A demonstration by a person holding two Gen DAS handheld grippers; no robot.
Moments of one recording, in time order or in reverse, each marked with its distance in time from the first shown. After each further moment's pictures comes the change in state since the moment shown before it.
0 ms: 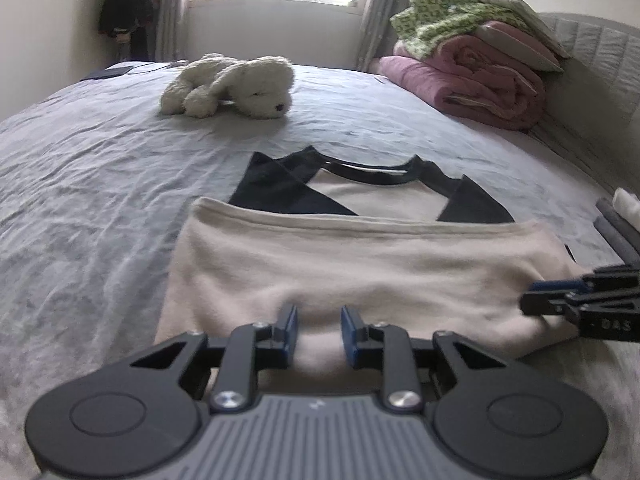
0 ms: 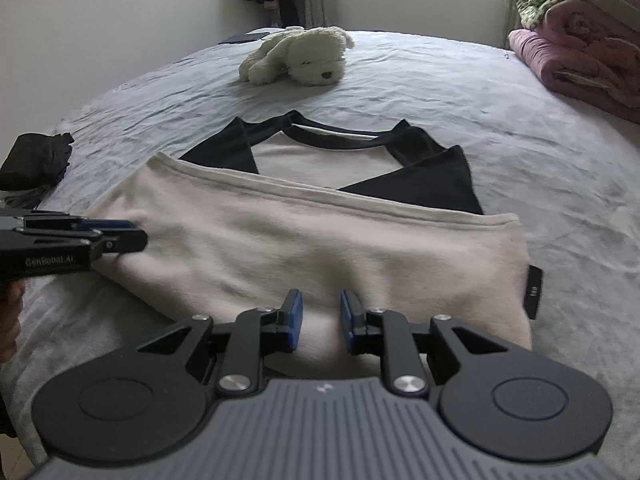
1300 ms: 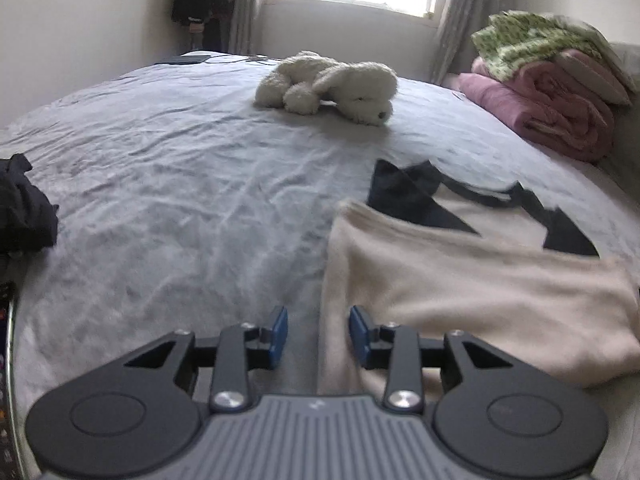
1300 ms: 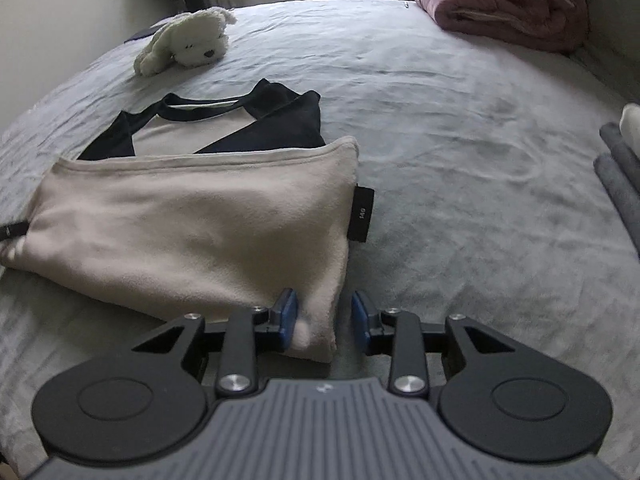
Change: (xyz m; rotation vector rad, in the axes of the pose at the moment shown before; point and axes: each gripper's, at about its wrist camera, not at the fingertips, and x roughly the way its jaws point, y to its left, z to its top) left arm -0.003 0.072 0.006 -0.132 -0.020 0.167; right arm -0.026 -0.067 -0.026 0.177 0.096 -0.182
